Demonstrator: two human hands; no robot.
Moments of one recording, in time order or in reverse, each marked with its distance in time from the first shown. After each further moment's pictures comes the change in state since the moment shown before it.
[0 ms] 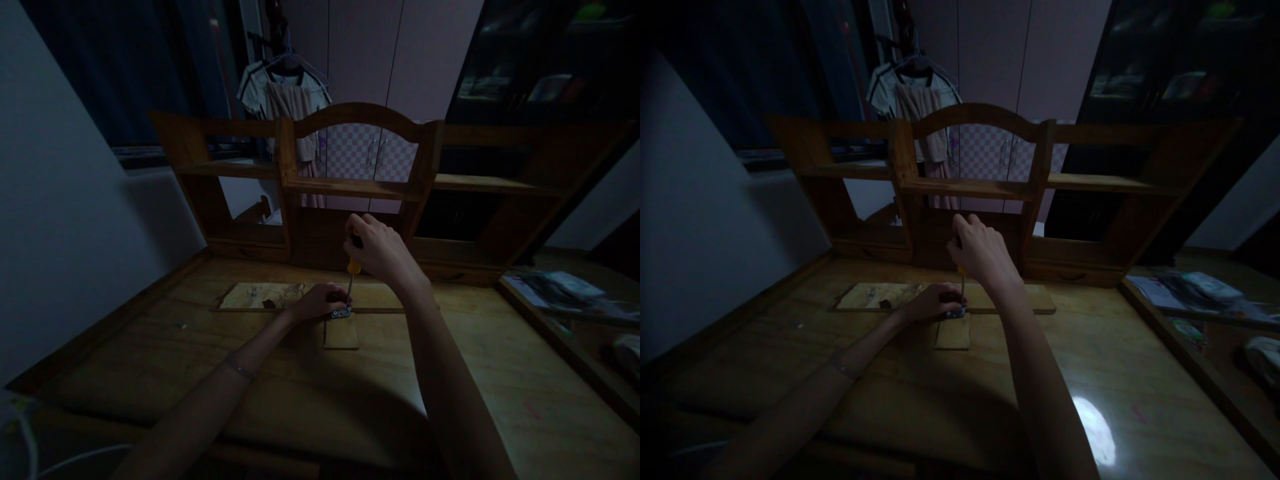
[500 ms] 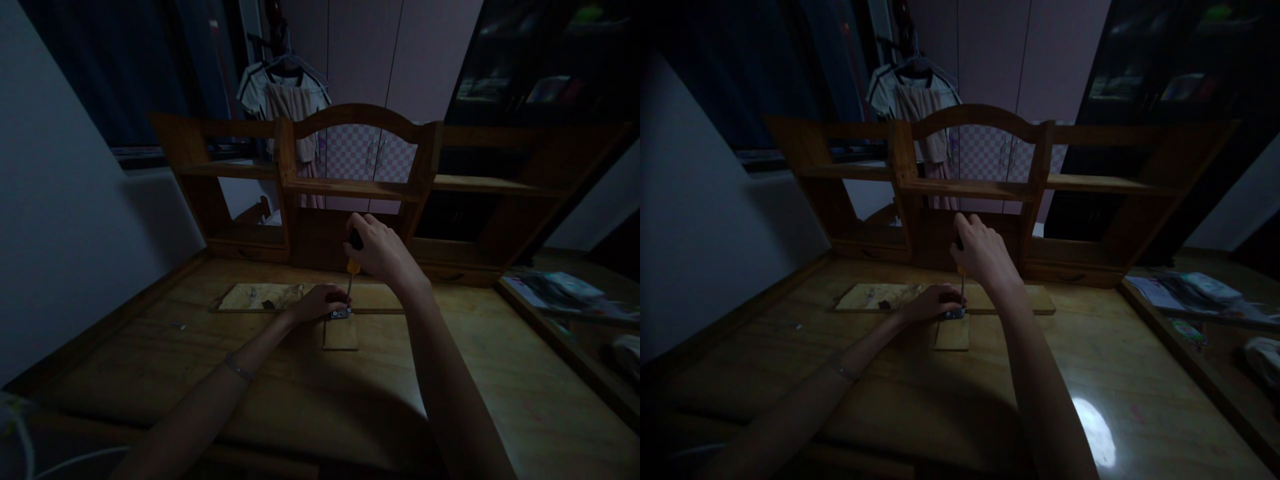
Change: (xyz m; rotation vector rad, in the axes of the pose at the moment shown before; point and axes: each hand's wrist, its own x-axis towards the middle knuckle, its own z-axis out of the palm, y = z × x) left_hand -0.001 0.003 0.000 0.016 0.003 0.001; right_hand 0.000 0.002 0.000 0.049 -0.035 0.021
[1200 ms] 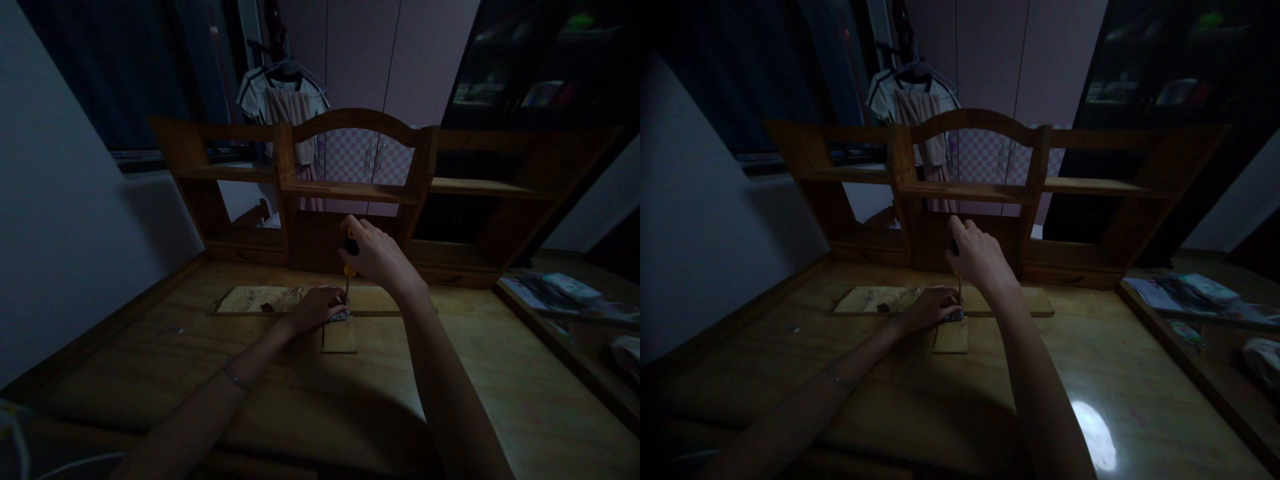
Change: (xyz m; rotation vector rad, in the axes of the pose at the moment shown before) left_hand -0.003 0.000 0.006 0.479 0.147 0.078; right_hand -0.002 -0.001 0.001 0.023 0.002 -0.037
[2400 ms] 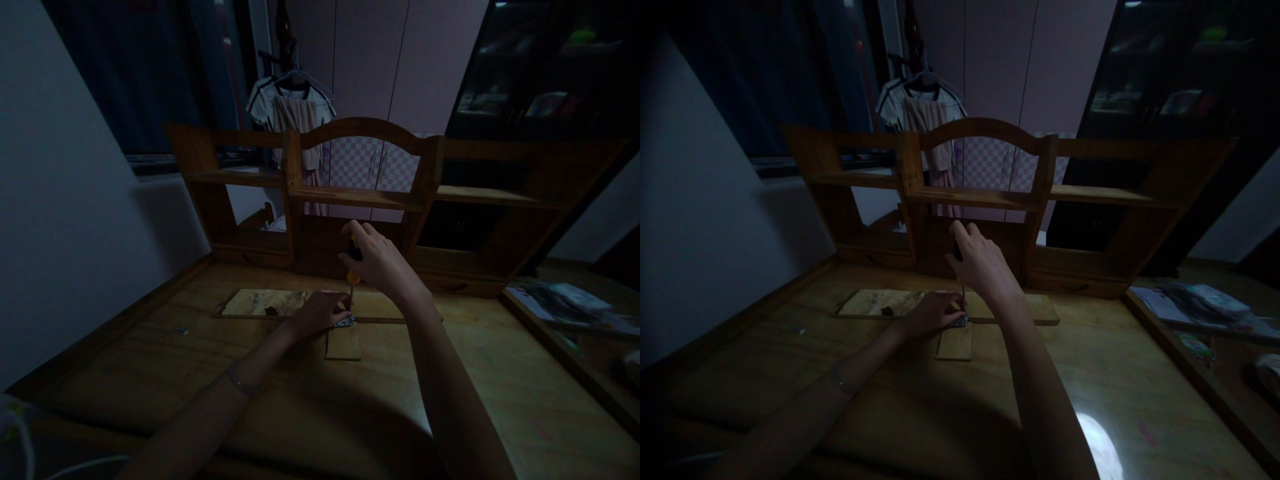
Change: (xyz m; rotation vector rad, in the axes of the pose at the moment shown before) left_hand -0.002 0.003 -0.005 0.031 -0.008 0.039; right_hand 0.001 -0.006 0.001 0.063 0.023 -0.033
